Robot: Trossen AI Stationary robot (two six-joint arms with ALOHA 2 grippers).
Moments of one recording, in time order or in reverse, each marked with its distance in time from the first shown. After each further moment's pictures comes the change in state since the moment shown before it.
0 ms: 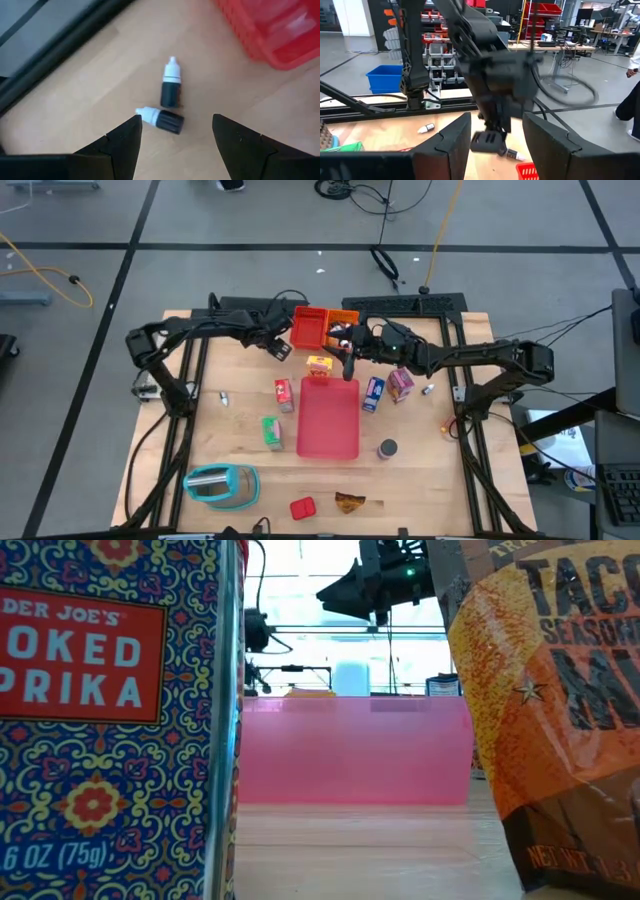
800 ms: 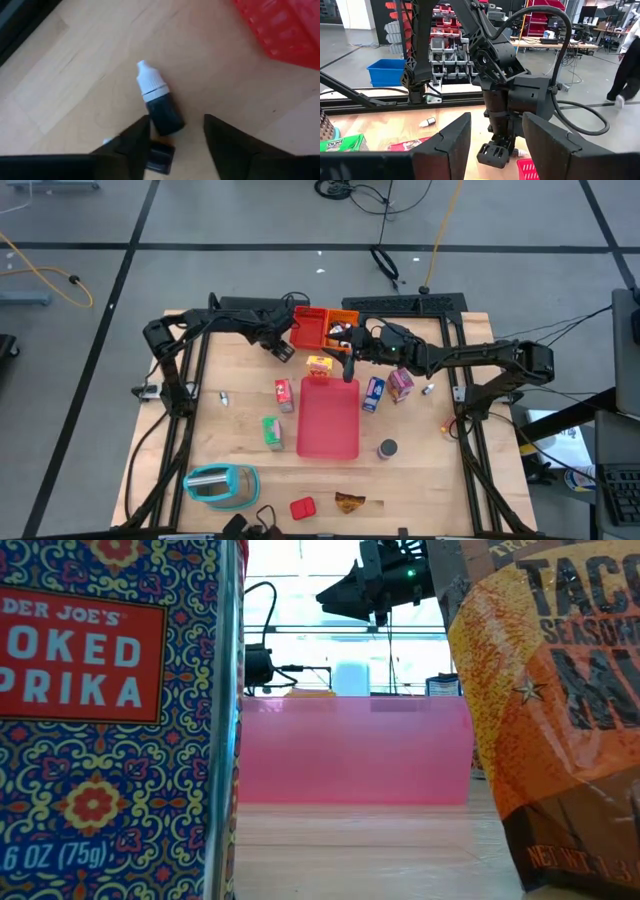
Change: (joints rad) left arm 0.080 0.160 0.002 0.133 0.127 0.121; right arm 0.008 0.000 0.000 -0.023 0.000 -0.020
